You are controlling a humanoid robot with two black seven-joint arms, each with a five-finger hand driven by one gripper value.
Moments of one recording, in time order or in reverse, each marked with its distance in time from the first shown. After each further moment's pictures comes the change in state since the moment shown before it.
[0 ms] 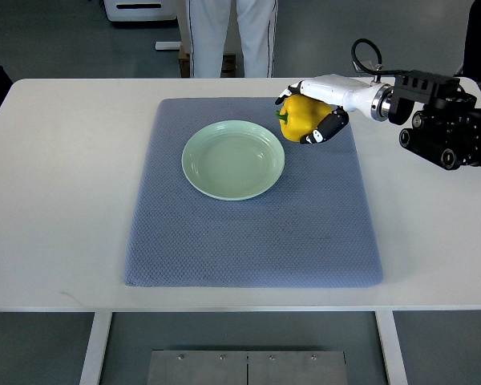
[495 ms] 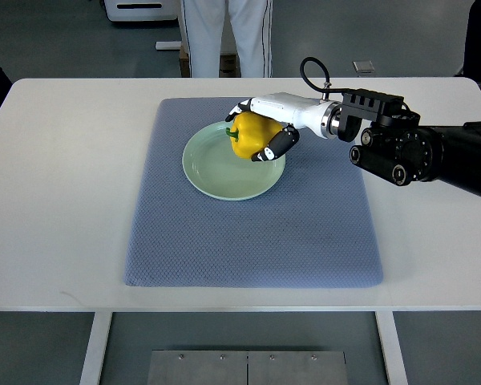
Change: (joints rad) left arm 0.000 0.000 0.000 0.000 0.000 0.000 0.000; right arm -0.040 0.123 0.081 -0.011 0.009 0.000 -0.013
